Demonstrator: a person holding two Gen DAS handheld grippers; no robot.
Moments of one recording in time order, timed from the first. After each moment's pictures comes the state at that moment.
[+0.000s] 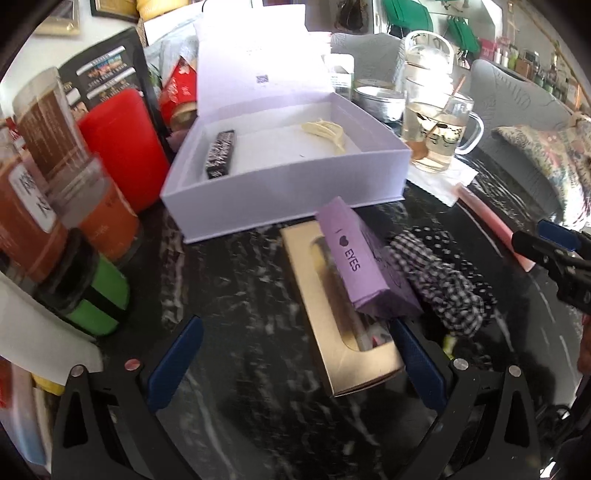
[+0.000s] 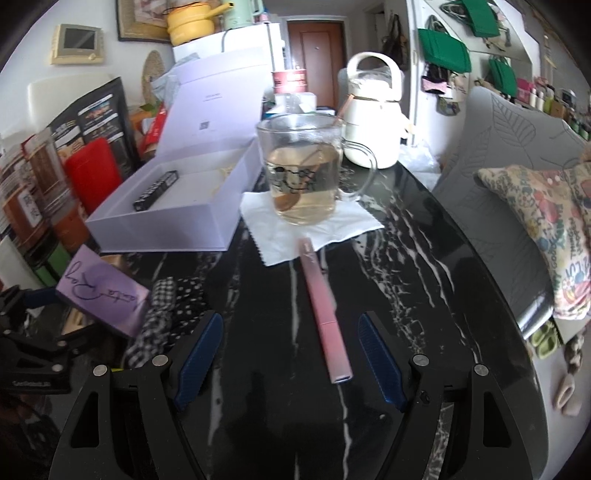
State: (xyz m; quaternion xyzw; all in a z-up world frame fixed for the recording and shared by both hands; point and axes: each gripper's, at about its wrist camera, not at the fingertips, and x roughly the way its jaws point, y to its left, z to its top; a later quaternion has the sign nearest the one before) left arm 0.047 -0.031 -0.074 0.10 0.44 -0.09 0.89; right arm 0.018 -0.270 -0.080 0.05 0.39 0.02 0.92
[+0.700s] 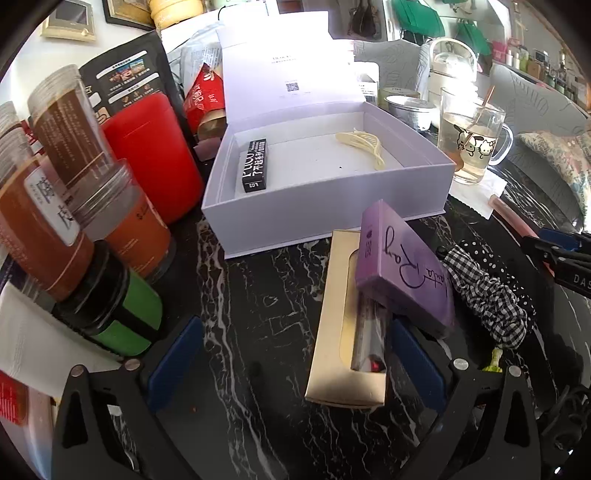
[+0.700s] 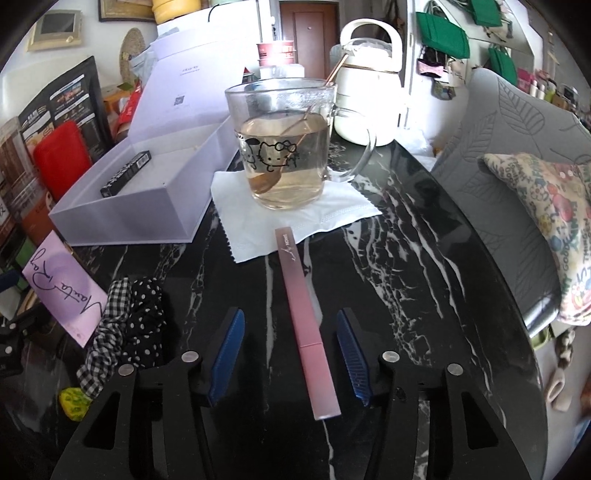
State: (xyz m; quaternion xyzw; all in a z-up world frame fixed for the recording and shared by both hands) left arm 0.065 -0.010 -0.077 0.11 0.42 -0.06 0.90; right arm 0.051 -0.269 -0.099 0.03 0.42 0.01 0.91
